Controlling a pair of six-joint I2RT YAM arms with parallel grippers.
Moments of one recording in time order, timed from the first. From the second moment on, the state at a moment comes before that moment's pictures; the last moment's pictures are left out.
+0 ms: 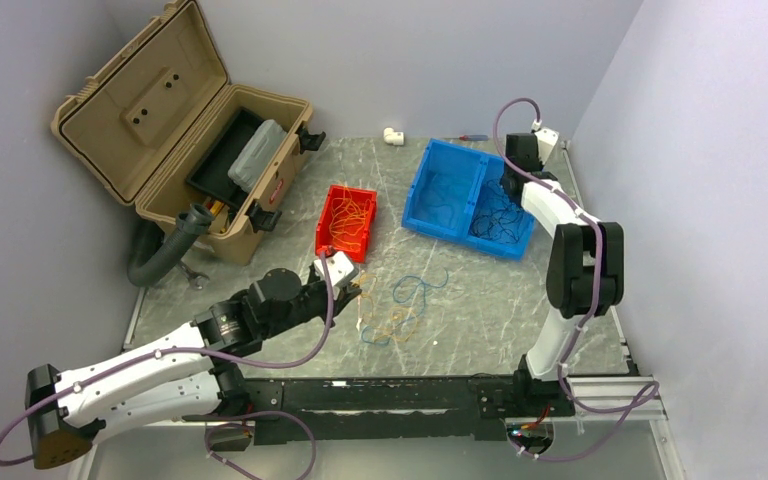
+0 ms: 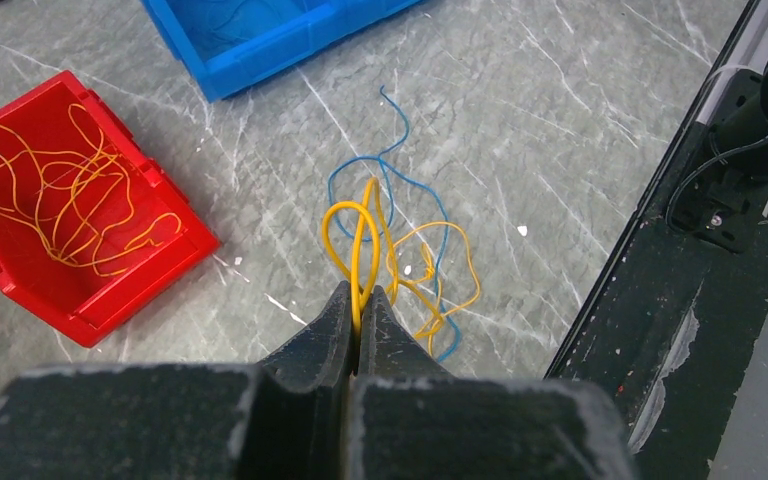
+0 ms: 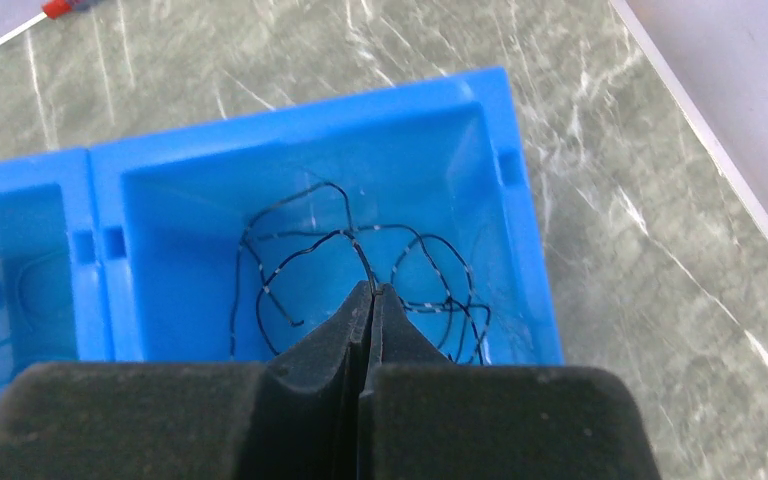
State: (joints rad) left arm -1.05 0.78 0.65 -0.15 -0.09 -0.04; right arm 0.05 1.81 1.31 -0.19 0.44 0.40
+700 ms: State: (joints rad) left arm -1.05 0.78 0.65 -0.15 -0.08 -0.05; right arm 0.05 1.82 1.21 -0.09 0.31 0.37
